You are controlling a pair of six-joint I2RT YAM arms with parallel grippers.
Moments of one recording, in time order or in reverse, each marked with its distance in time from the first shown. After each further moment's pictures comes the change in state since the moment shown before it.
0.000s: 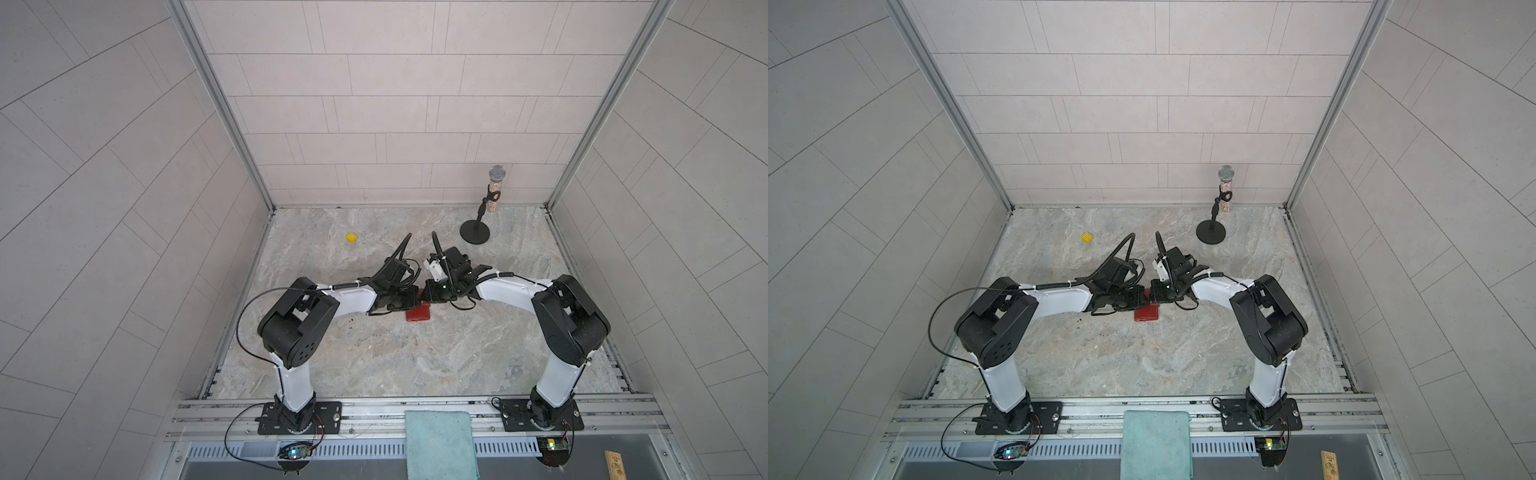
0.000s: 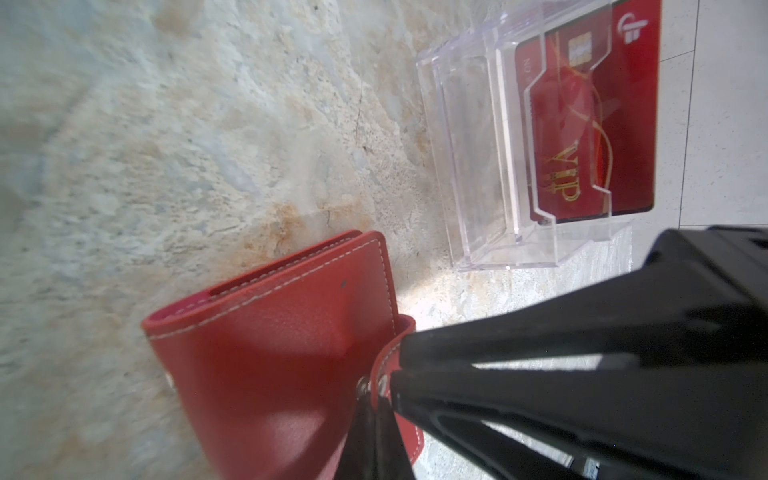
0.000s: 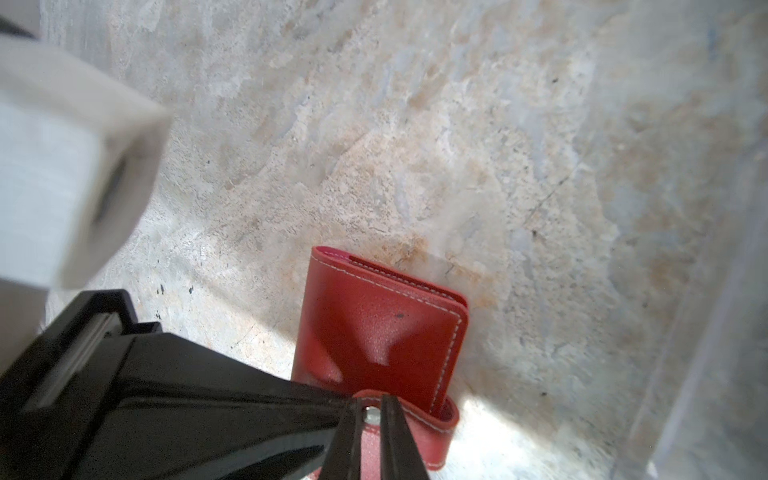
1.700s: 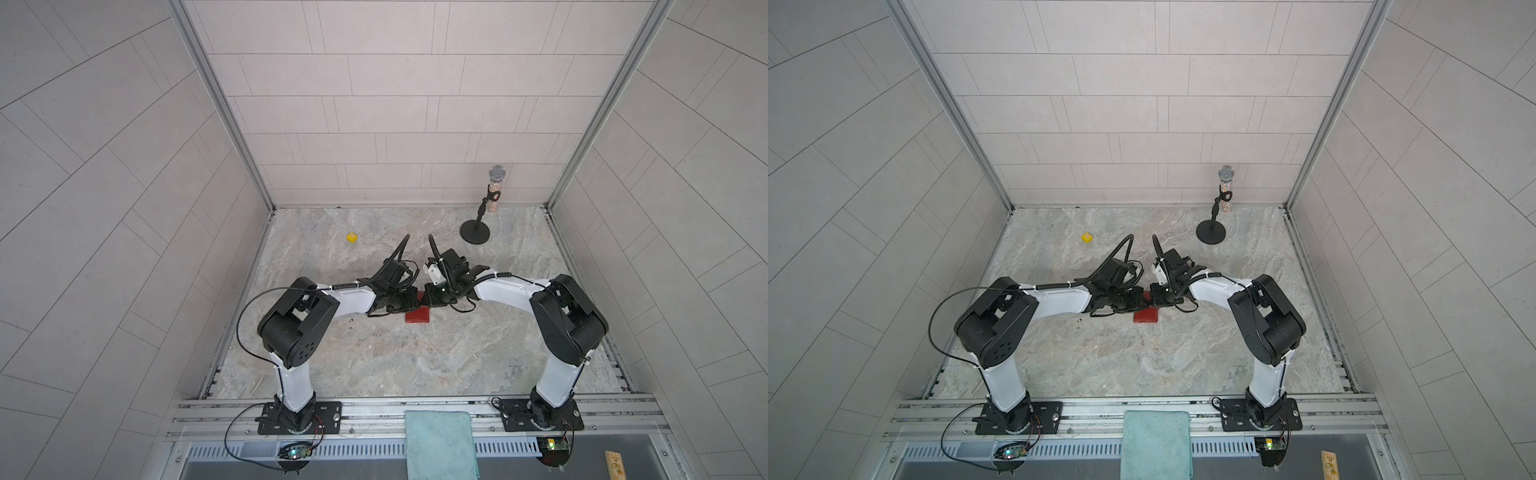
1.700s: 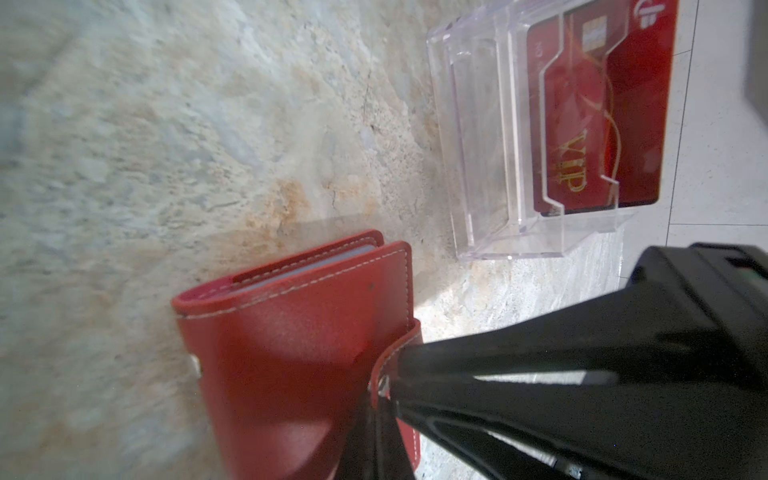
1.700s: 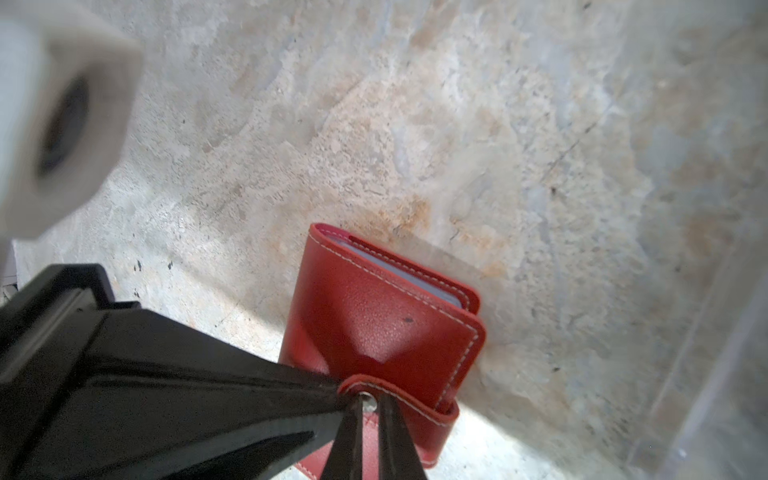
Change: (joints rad) left arm 0.005 0.000 -0.019 0.009 0.033 -0.023; right arm 0.021 0.008 0.010 -0.070 0.007 -0.029
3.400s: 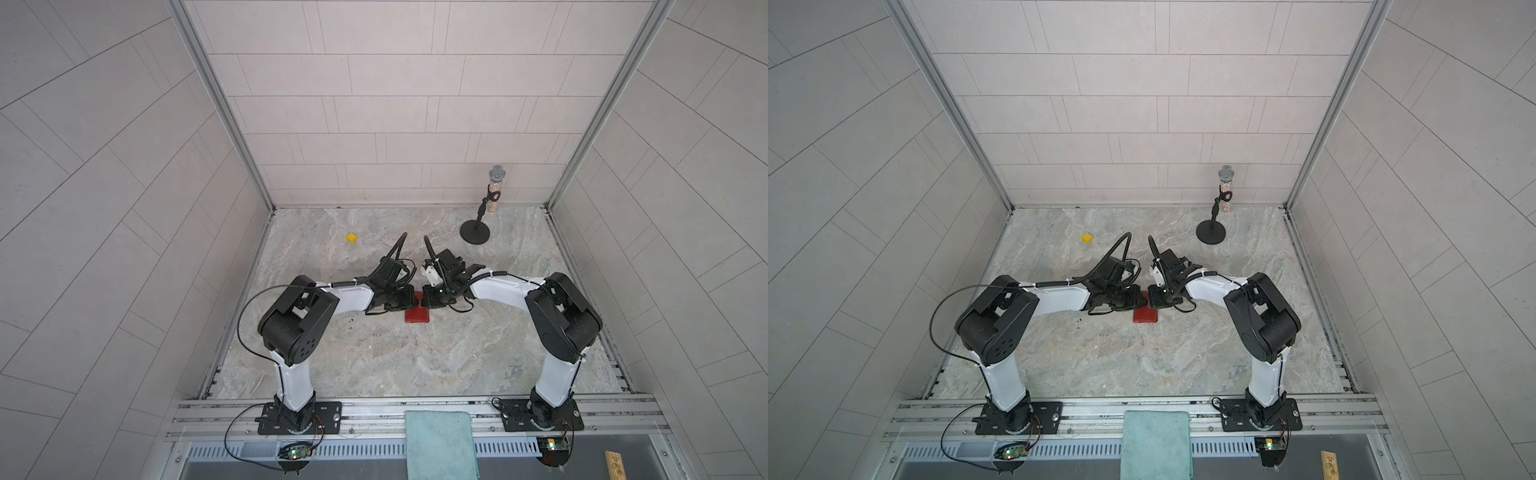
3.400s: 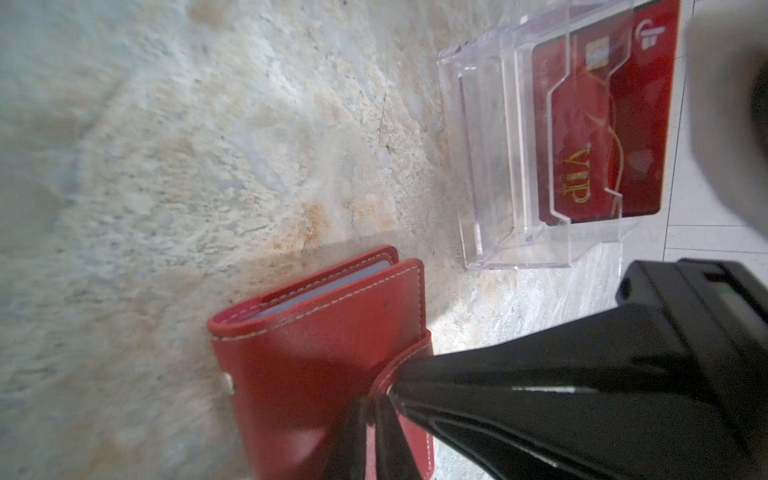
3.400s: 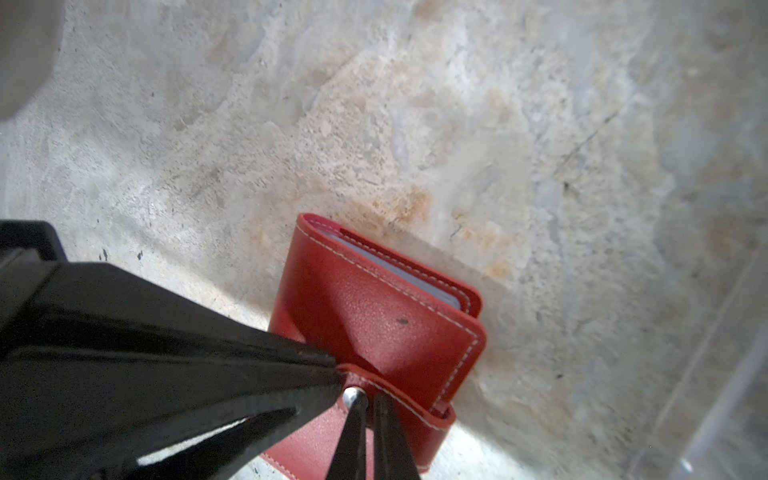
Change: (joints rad) left arm 0.034 0.014 0.006 0.011 0.026 0.034; right arm 0.012 0.029 0.035 -0.042 0.038 -0.036
